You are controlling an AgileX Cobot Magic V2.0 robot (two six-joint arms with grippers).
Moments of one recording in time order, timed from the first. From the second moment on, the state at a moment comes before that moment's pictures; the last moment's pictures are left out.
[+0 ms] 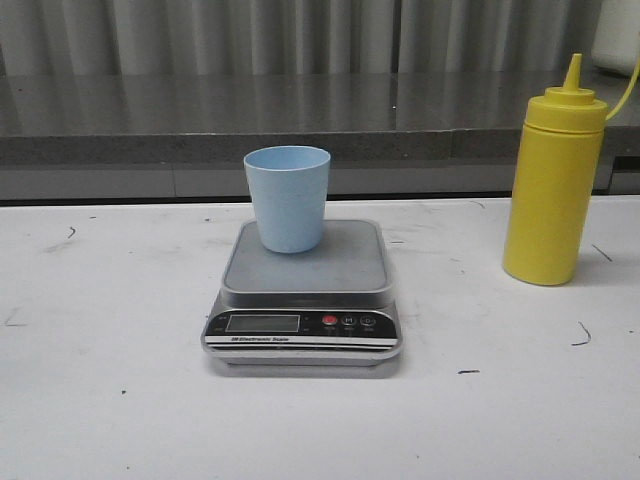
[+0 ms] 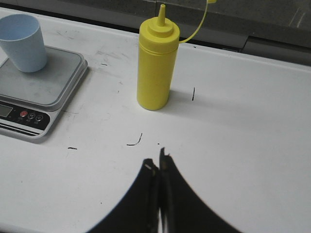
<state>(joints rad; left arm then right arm) -0.07 0.00 0.00 0.02 0.04 0.00 0.17 0.41 -0.71 0.00 0.88 -0.03</state>
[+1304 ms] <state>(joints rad) -0.07 0.00 0.00 -0.05 0.04 0.00 0.17 0.41 -0.71 0.00 0.88 -0.03</state>
